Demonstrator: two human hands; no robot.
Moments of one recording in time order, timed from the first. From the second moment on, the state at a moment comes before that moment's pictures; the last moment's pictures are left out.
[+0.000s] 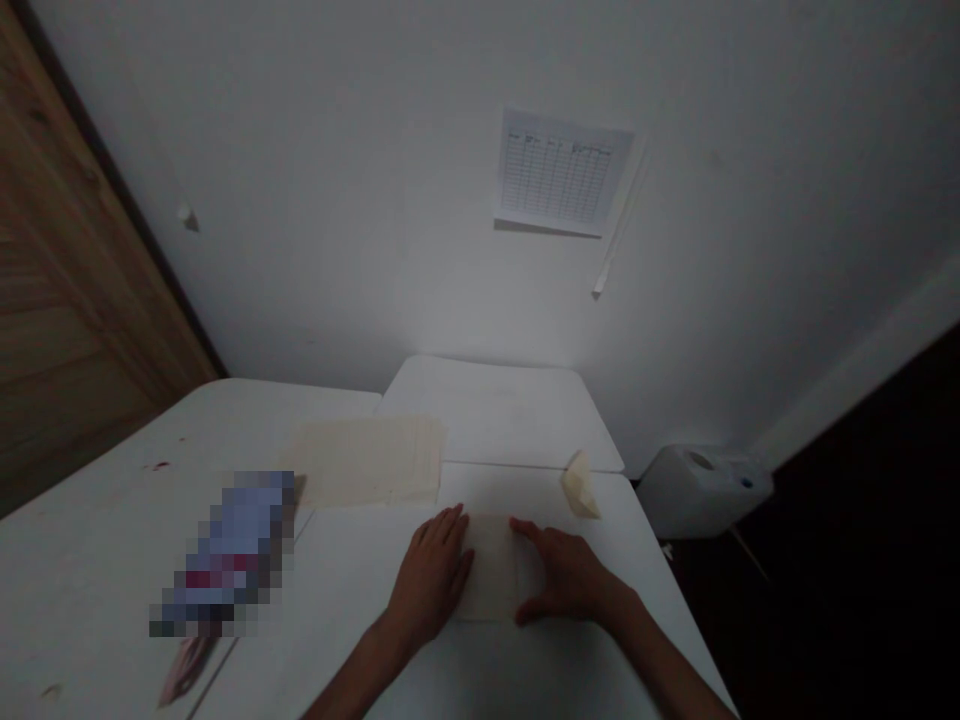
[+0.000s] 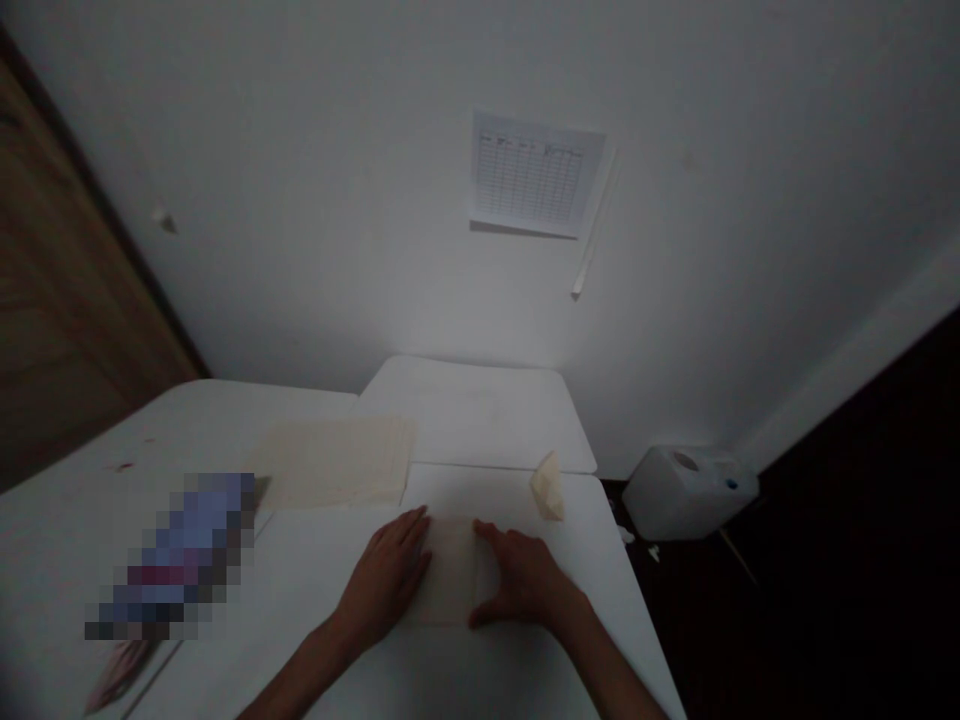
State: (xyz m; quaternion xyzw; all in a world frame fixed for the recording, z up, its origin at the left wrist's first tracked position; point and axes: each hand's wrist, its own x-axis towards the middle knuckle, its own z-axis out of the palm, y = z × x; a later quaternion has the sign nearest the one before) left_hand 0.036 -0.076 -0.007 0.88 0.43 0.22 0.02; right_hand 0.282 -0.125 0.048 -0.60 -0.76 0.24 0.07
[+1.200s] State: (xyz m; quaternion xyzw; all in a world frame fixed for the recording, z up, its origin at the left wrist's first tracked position) left_hand 0.029 -0.071 0.008 0.91 0.35 0.21 0.10; right_hand 0.268 -0.088 0.024 -0.58 -0.75 0.21 0.24
